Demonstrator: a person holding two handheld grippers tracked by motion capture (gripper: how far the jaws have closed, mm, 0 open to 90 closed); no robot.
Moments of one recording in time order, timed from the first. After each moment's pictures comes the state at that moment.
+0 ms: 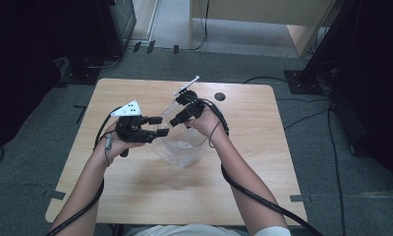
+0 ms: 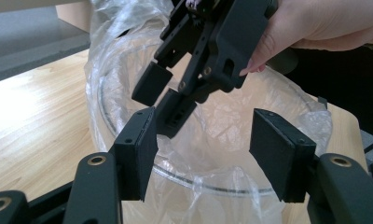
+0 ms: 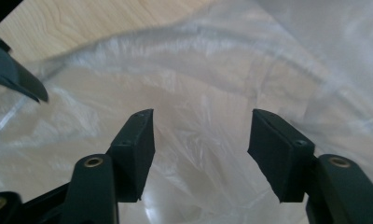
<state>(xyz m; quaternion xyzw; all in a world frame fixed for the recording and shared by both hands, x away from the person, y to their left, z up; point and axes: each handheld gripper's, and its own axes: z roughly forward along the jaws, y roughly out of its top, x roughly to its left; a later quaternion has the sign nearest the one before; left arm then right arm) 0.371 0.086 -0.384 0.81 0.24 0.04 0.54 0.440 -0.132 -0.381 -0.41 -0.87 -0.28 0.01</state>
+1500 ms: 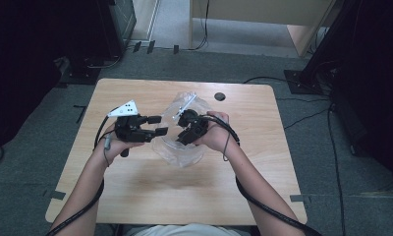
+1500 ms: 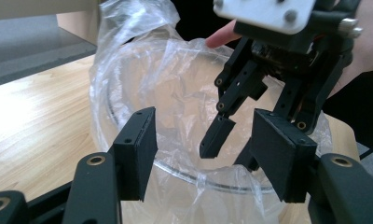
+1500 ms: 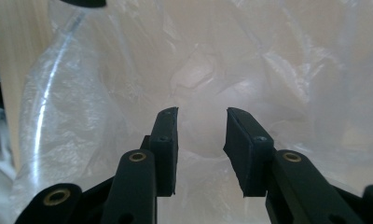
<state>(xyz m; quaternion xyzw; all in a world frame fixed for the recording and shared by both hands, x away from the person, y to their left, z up) 0.372 0.092 -0.389 0.79 0.25 0.03 0.56 0.389 -0.139 -0.391 -0.25 -0.93 -0.27 0.03</state>
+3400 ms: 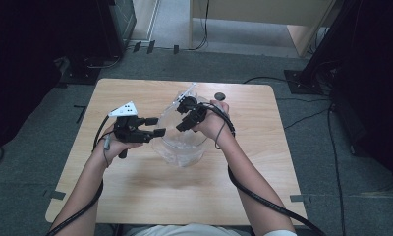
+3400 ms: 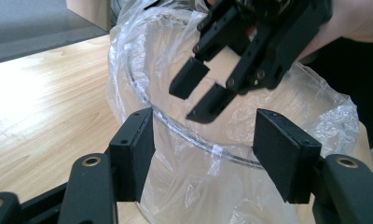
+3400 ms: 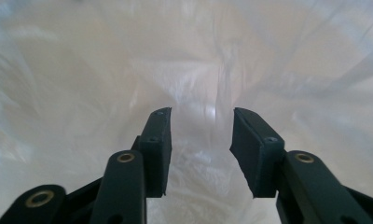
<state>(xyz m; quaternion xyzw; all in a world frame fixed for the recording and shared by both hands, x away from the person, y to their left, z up) 0.377 0.097 -0.399 0.80 0.28 0.03 0.54 0.424 -0.137 -0.385 -0.31 -0.92 -0.24 -0.04</state>
